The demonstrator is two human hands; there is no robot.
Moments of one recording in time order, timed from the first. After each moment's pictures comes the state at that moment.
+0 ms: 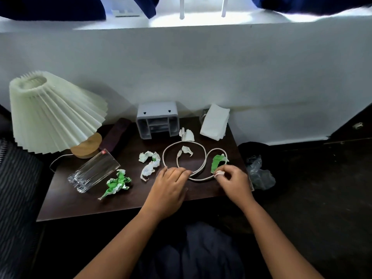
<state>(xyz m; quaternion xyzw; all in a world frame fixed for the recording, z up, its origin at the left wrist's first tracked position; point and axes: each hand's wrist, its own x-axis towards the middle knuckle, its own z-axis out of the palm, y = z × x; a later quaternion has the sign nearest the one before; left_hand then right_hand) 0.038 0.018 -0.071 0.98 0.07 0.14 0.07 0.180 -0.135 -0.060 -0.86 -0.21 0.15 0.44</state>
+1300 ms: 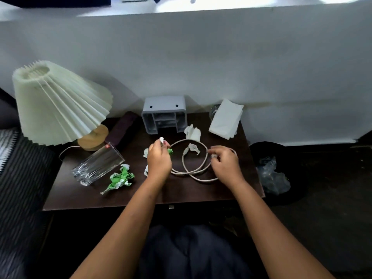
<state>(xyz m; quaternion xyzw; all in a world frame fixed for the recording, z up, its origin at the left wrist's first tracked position) 0.093 0.058 -0.048 0.71 0.48 0.25 0.45 0.204 -0.073 -0.054 -0.85 -0.27 0.18 0.40</state>
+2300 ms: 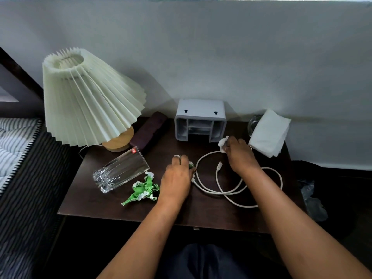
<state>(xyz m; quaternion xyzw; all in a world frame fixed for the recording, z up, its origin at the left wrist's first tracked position) 0.067 0.097 -0.095 0.90 0.40 0.04 0.15 0.247 0.031 -0.091 -0.90 -0.37 0.16 0.16</state>
